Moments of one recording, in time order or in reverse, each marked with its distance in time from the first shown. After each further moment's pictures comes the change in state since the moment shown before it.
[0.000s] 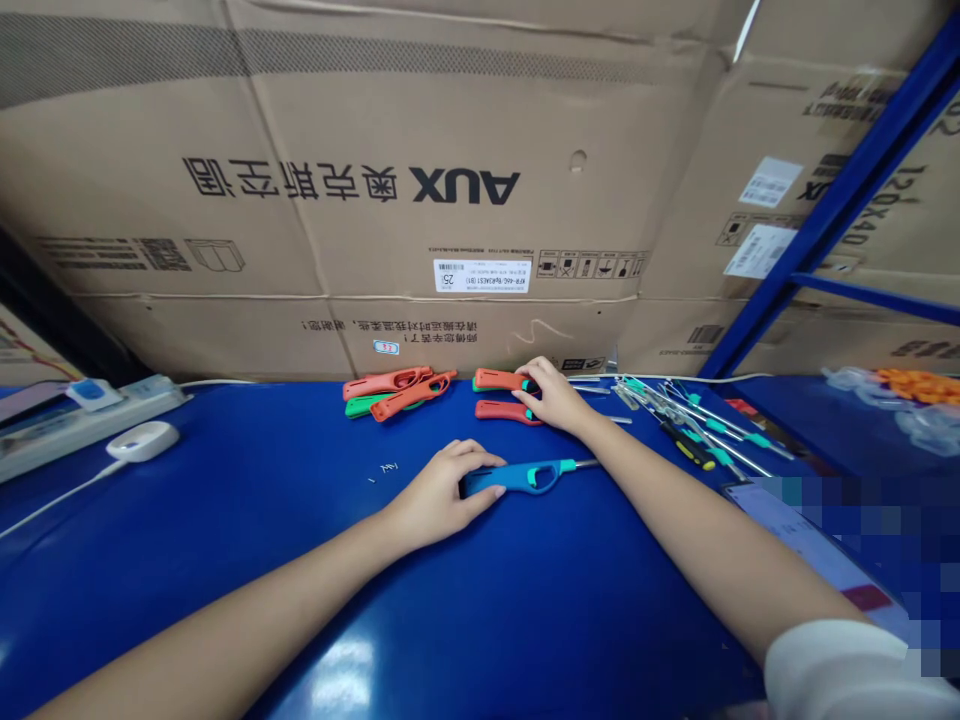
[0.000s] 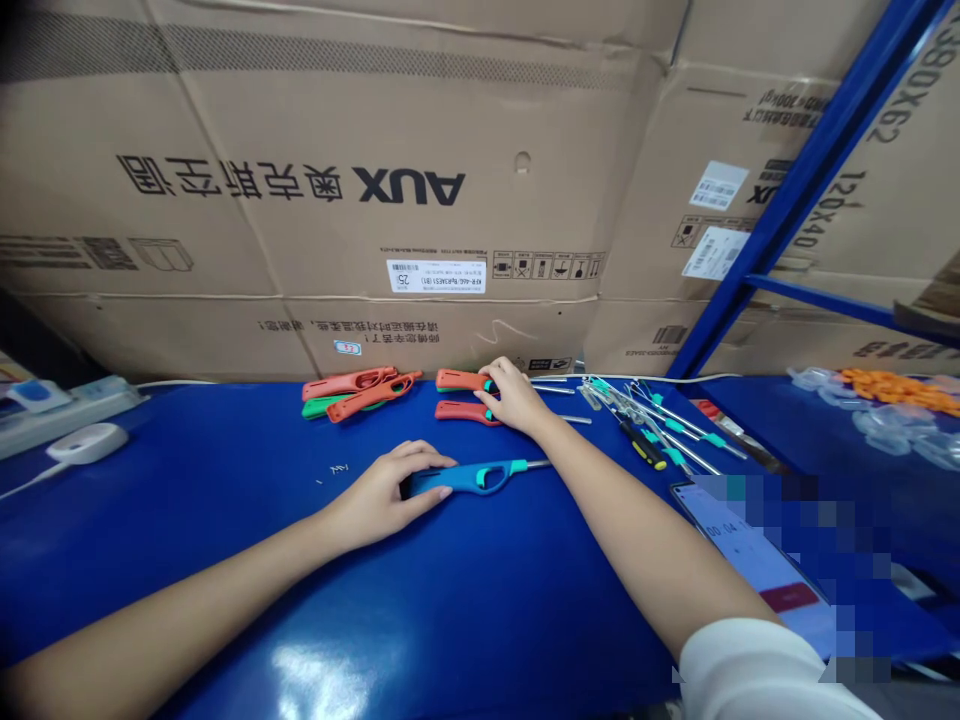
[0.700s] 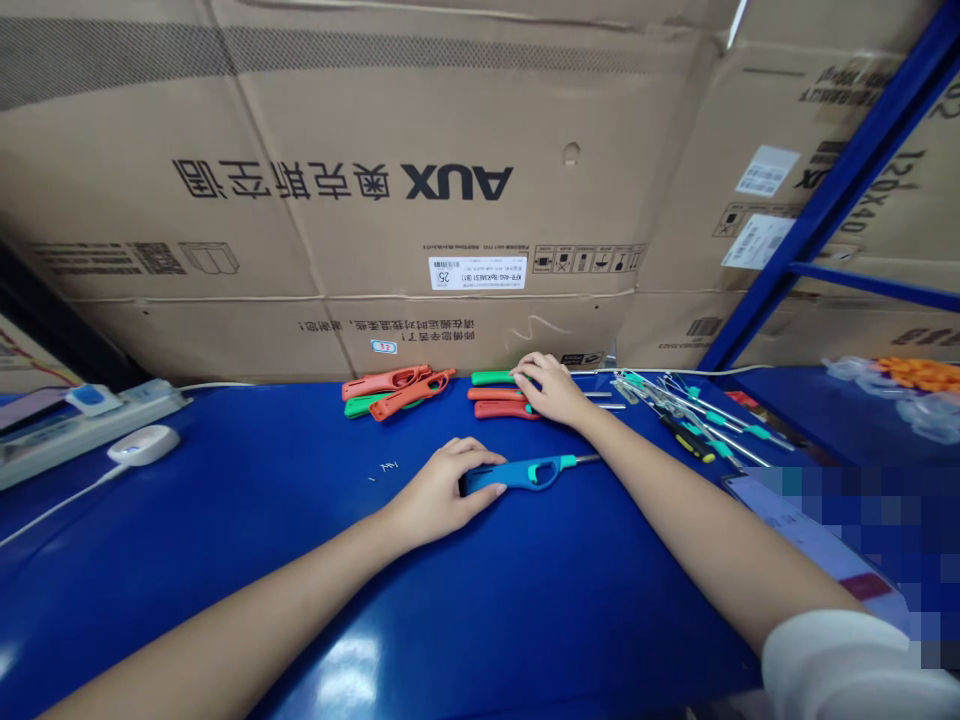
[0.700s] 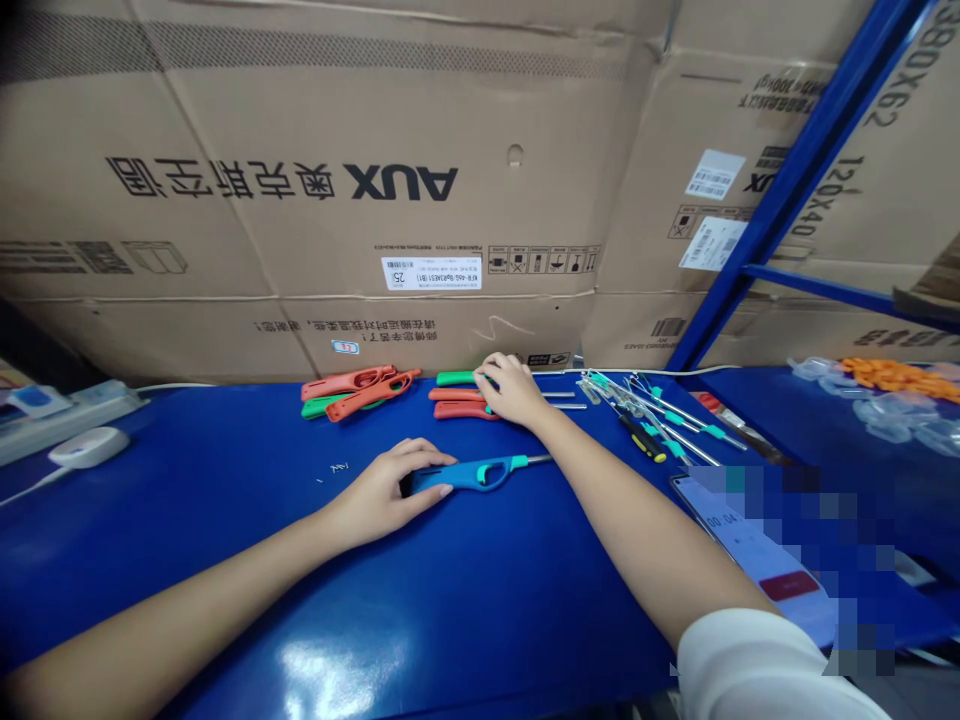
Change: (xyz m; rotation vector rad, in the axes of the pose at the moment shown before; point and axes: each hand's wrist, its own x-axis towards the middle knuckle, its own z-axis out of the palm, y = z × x) left_hand 0.000 -0.001 0.000 0.003 -0.006 0.009; right_hand -0.002 -0.007 -0.007 0.005 -0.021 0.073
